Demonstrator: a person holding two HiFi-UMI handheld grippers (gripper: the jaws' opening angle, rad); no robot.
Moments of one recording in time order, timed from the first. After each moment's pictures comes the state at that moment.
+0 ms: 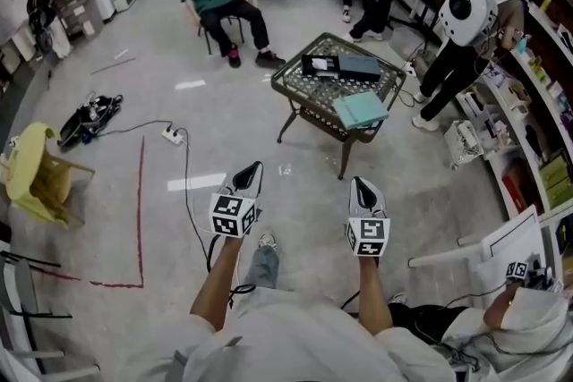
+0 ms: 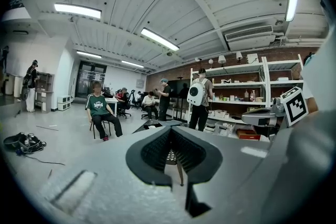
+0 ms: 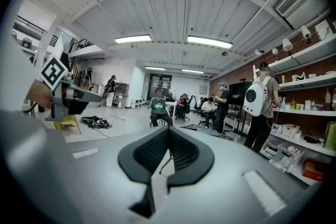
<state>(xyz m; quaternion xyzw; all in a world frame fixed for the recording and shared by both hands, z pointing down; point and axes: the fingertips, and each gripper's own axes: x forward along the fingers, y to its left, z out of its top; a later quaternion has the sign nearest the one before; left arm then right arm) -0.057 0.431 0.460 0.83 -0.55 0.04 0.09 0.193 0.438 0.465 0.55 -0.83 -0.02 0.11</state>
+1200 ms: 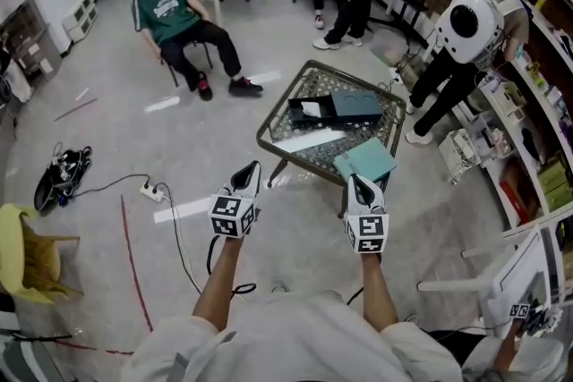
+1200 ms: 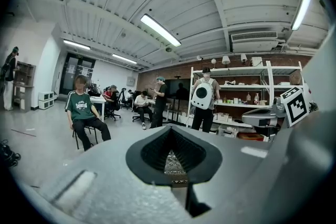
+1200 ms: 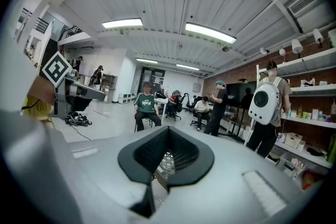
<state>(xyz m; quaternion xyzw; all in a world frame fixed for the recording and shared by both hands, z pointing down) -0.124 0.054 0.464 0.87 -0.49 0.03 0.10 0.119 0.094 0.462 0.59 -0.80 -0.03 0.15</state>
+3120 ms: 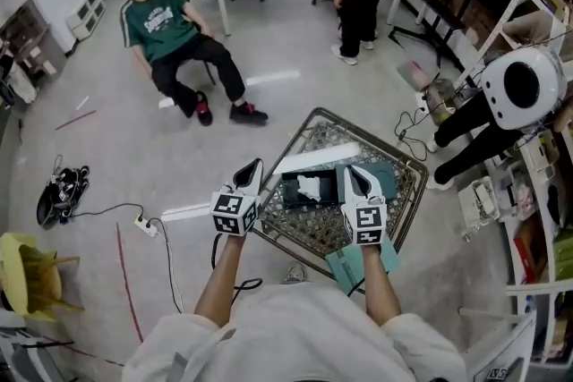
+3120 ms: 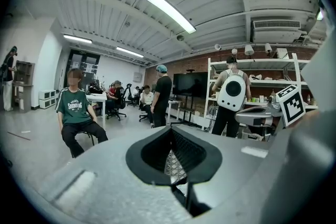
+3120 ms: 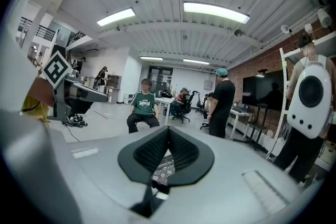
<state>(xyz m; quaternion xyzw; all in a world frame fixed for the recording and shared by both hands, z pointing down) -0.060 -0.361 0.483 0.84 -0.53 0.05 0.12 0.161 -0.355 0.482 0.52 -0.84 -0.02 0.15</state>
